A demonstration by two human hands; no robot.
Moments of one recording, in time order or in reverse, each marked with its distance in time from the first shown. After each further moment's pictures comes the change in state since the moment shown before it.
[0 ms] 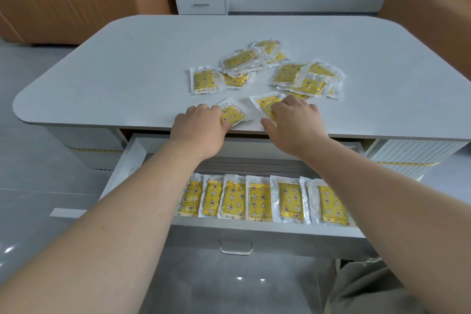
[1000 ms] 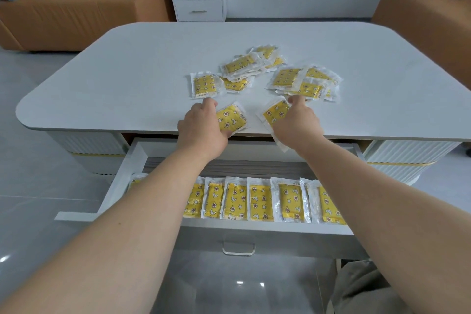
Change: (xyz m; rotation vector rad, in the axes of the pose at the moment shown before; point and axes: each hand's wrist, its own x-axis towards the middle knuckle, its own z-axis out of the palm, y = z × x) left_hand 0.001 0.004 0.008 -0.318 0.138 -0.145; right_hand -0.003 -0.022 -0.023 0.553 -0.100 0.547
